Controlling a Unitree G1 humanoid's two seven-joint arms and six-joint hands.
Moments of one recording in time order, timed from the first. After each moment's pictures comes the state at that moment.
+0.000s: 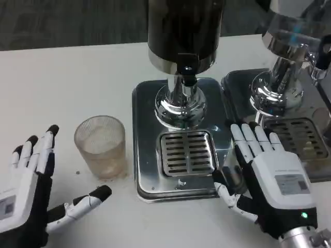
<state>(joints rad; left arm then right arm) 0.33 0.44 -0.05 0.08 0.72 -0.23 0.48 0.16 -0.34 0.38 0.00 -0.99 0.02 -0.42</state>
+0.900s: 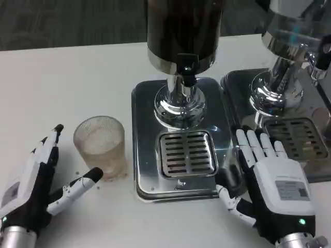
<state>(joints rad) -0.06 0.46 -0.10 0.79 0.48 -0.61 0.43 0.19 -0.28 0.39 -0.01 -1.00 0.11 -0.42</state>
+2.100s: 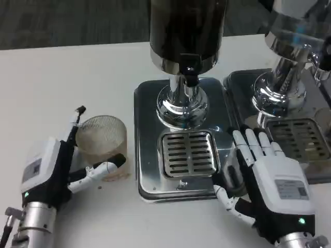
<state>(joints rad) -0.30 0.43 -0.26 1.07 0.55 -0.67 0.62 0.20 -0.29 0.40 -0.05 -1.00 0.12 -0.39</state>
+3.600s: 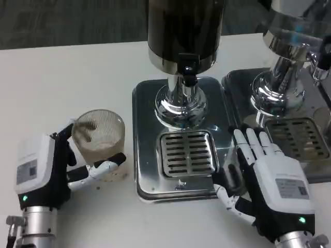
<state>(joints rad) -0.26 0.42 -0.30 0.99 0.65 -0.61 0.92 0.20 -0.29 0.40 -0.05 -0.98 0.12 -0.39</state>
